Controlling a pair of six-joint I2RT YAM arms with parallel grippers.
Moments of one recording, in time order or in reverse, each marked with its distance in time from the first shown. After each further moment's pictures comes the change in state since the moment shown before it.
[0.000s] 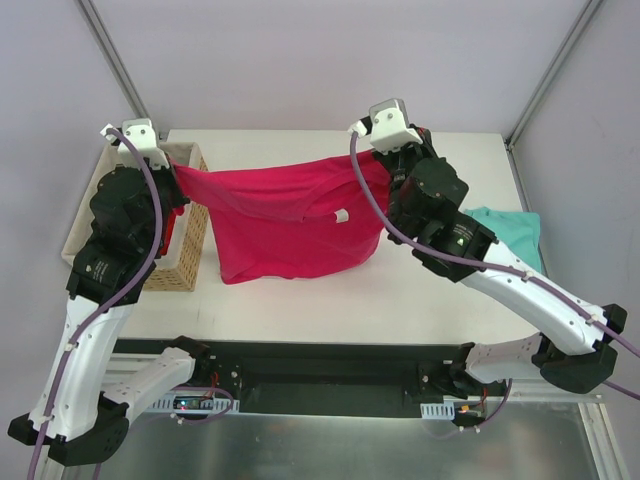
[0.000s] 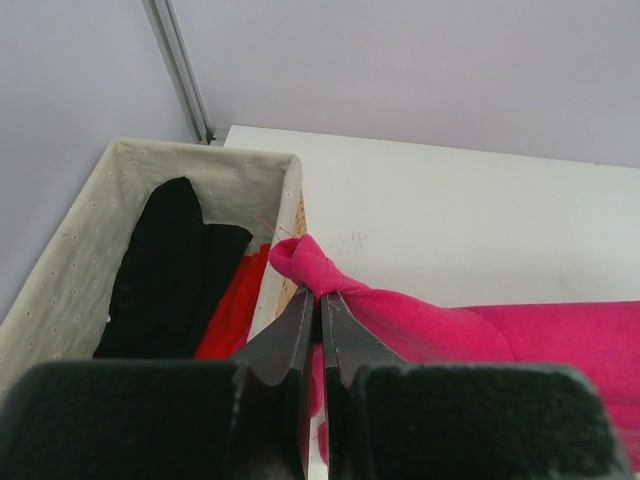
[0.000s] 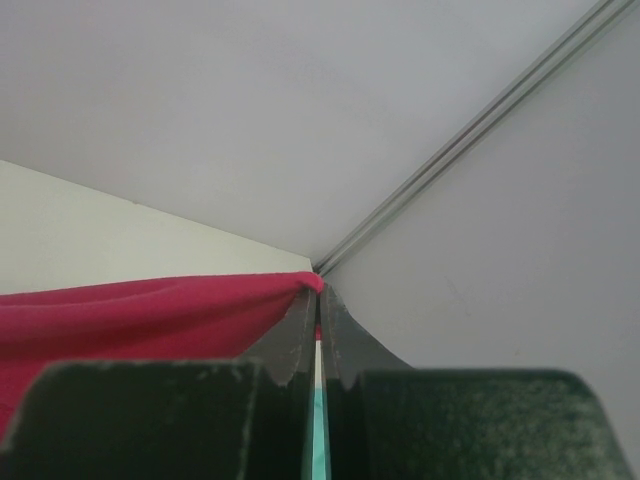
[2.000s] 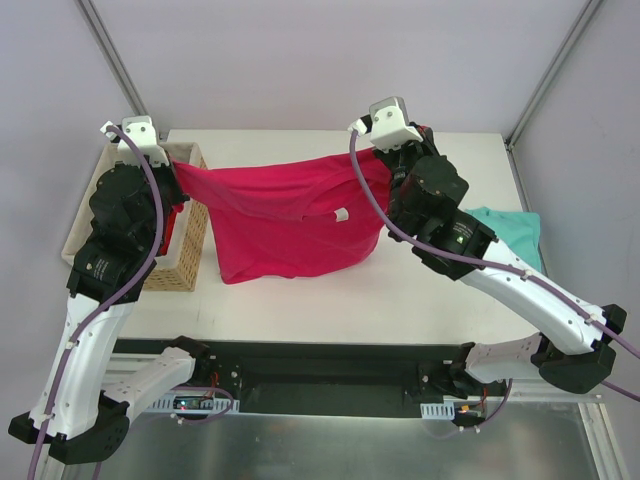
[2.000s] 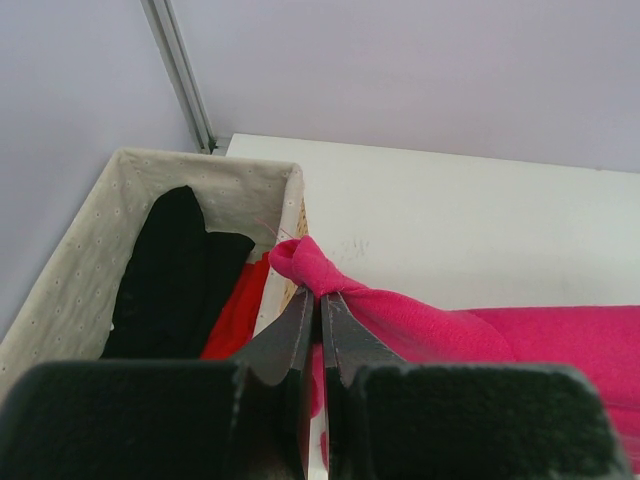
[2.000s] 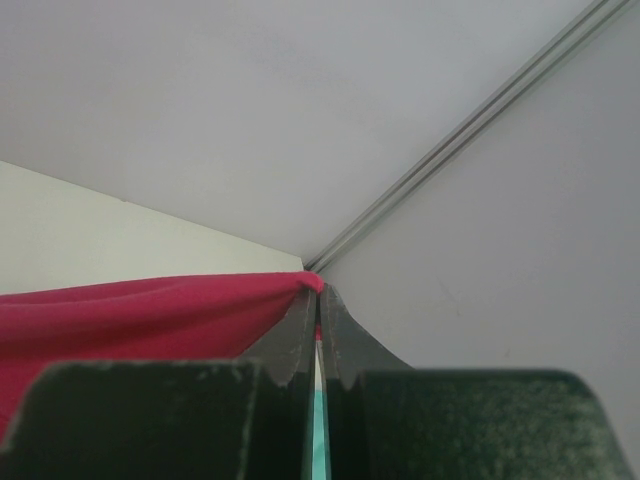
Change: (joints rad) left arm 0.005 0.010 0.006 0.018 0.000 0.016; right arm -0.018 0.005 0.001 0.004 -0.007 -0.022
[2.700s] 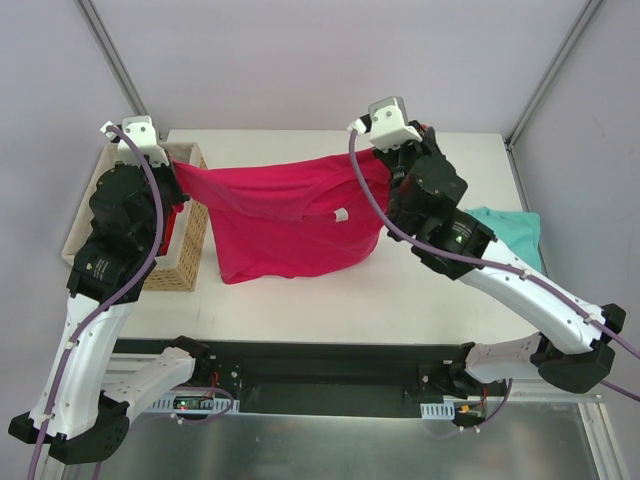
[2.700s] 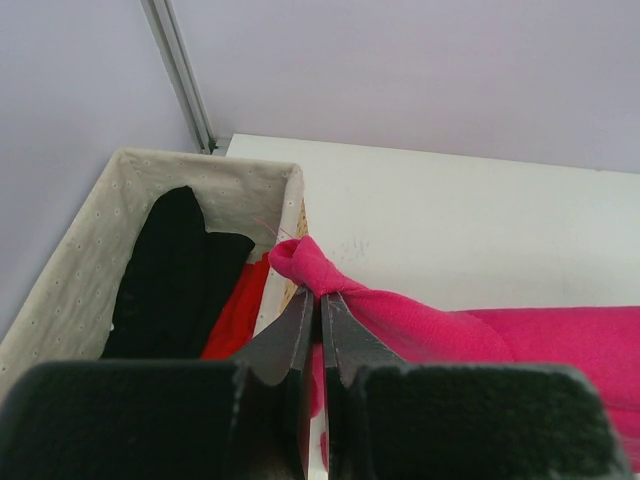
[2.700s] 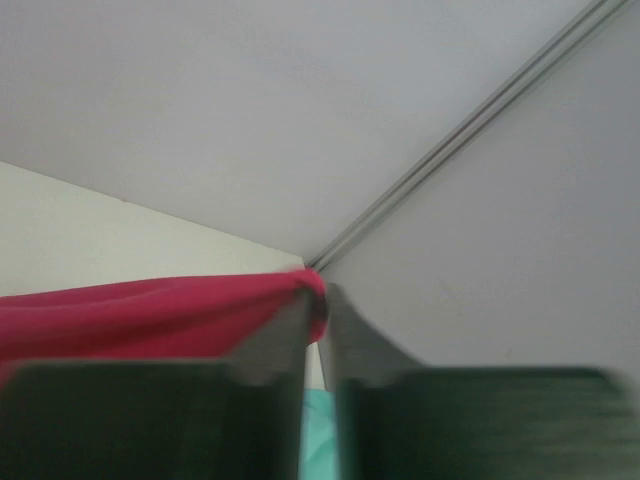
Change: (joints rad) left arm 0.000 0.000 0.000 0.001 0.000 0.000; right arm -0.002 0.002 0.000 0.000 0.000 0.000
